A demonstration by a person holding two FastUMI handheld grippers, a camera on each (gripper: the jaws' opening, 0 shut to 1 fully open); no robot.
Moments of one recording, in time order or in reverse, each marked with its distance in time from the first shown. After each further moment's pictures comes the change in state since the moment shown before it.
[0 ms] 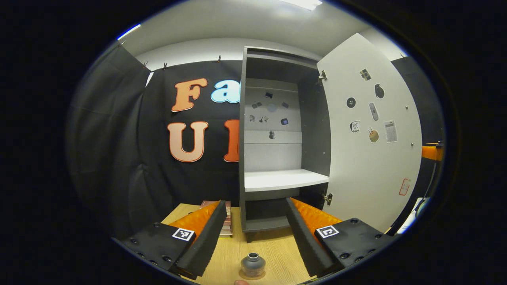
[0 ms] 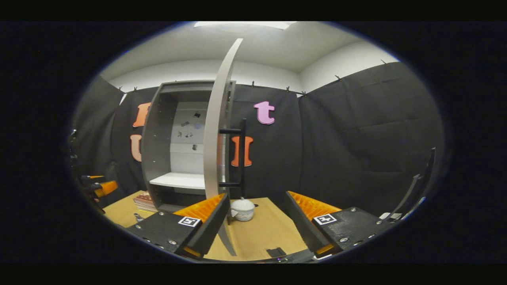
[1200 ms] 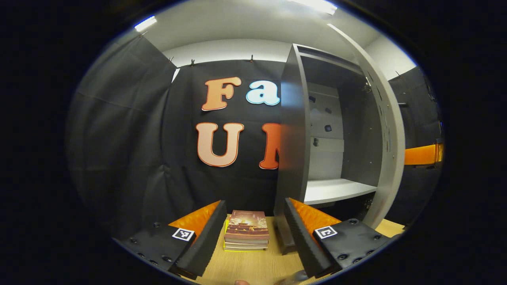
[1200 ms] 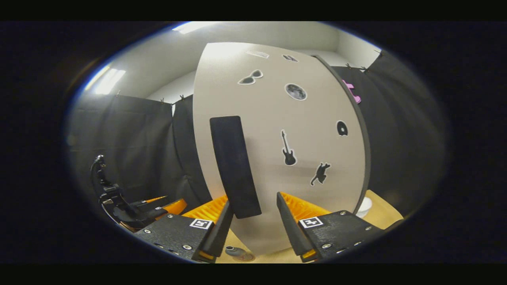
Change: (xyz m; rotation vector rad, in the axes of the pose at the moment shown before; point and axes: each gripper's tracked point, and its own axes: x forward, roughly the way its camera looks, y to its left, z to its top) left arm 0.082 0.157 -0.007 -0.046 -0.041 0.134; right arm 0.099 0.272 -0.005 0.103 0.057 0.474
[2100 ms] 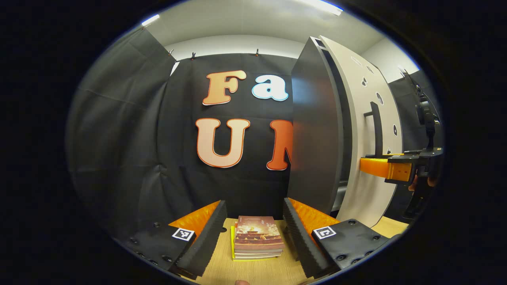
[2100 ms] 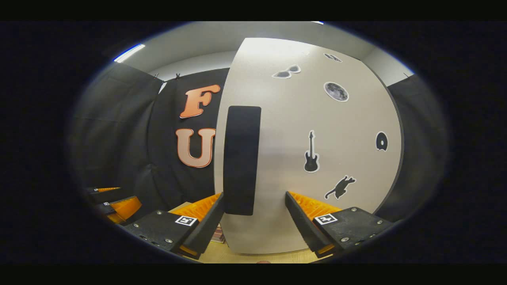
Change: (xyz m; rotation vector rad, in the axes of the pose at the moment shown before) left arm 0.075 0.053 0.004 0.004 -0.005 -0.040; right arm 0.020 -0.009 -0.010 -0.163 -0.006 -0.187
